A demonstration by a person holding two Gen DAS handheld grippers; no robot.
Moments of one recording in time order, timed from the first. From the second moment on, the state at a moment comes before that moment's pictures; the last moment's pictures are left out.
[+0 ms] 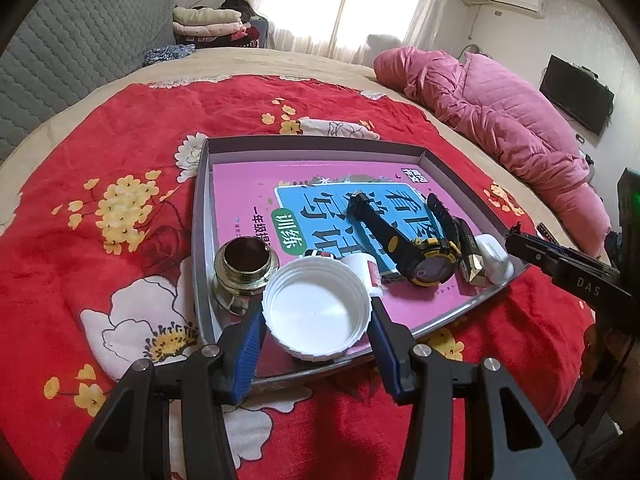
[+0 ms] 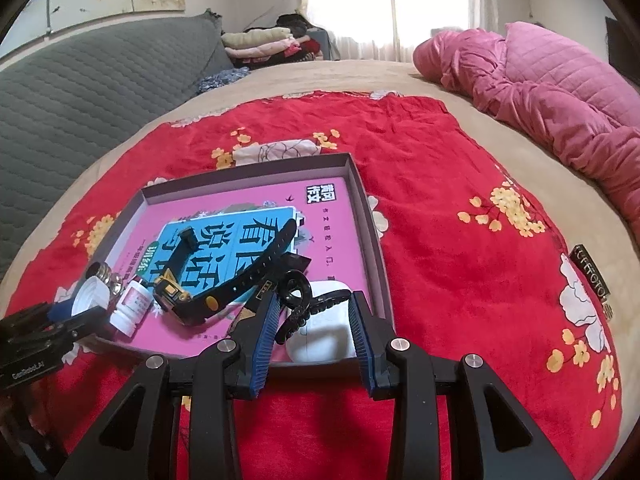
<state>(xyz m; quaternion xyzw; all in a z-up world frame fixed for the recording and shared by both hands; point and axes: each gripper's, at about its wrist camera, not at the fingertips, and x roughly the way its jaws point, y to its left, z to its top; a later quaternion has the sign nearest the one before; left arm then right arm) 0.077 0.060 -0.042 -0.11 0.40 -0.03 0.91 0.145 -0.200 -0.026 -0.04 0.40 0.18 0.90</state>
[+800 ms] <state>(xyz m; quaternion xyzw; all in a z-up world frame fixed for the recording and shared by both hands) 0.085 0.059 -0.047 -0.08 0.41 -0.02 0.91 0.156 -0.199 -0.042 -0.05 0.42 0.17 0.89</state>
